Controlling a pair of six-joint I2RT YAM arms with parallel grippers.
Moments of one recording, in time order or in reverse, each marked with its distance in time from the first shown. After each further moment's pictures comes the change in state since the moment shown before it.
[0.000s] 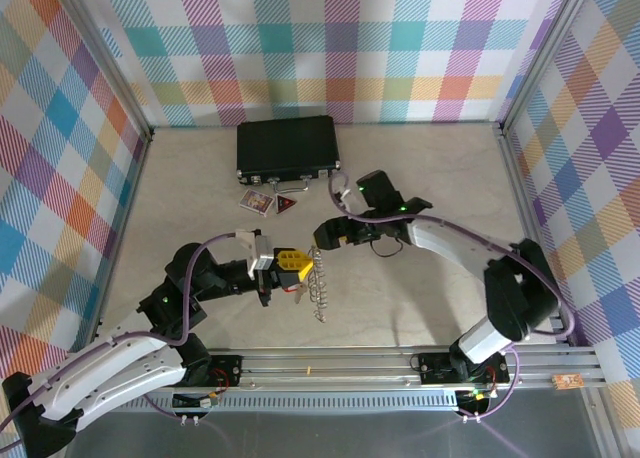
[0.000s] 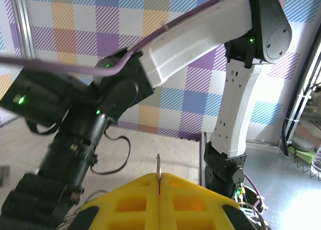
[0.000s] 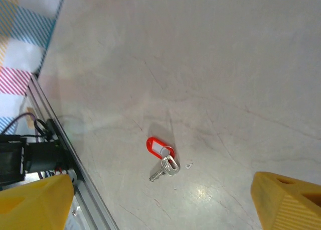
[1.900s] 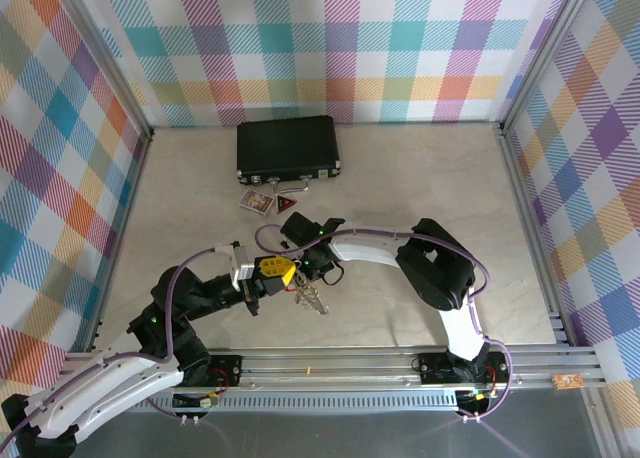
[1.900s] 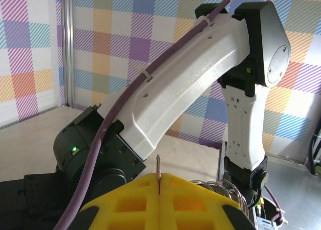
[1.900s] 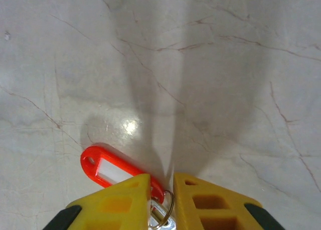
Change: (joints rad) left arm 0.000 -0.200 -0.148 -0.013 -0.141 -0.057; right arm 0.344 0.424 0.280 -0.197 0.394 0.042
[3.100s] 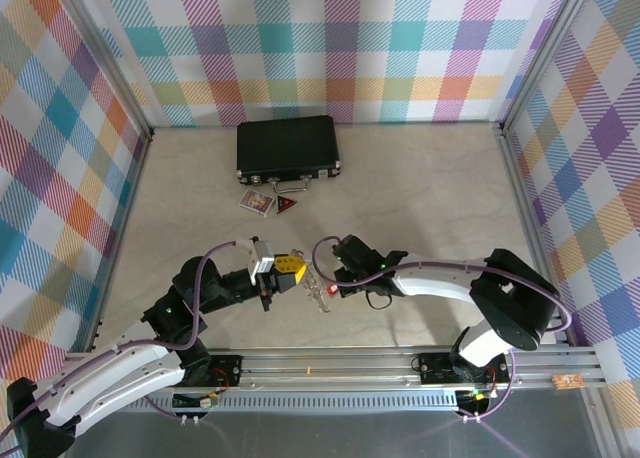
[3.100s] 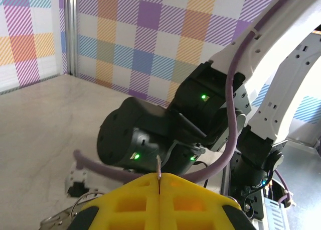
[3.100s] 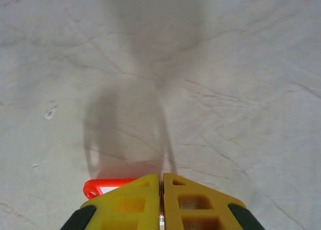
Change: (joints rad) left arm 0.000 0.130 0.000 0.006 -0.016 0.008; right arm -0.057 -0.493 -0.657 0.396 0.269 0.139
